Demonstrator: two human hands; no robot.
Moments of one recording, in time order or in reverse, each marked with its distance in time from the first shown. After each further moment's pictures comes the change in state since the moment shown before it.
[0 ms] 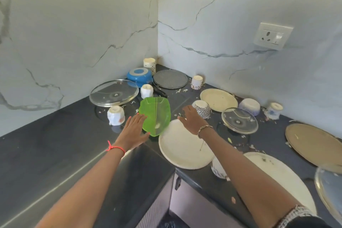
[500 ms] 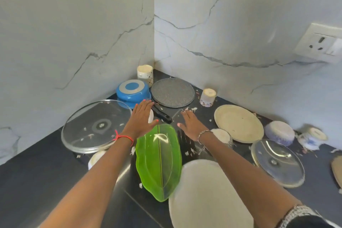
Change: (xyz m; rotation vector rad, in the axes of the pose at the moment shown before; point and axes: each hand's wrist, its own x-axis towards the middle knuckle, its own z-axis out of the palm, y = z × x) left_hand 0.230 -0.069 0.013 -0.116 0.033 0.108; right_hand 0.204 0.035 0.026 -0.059 -0.152 0.042
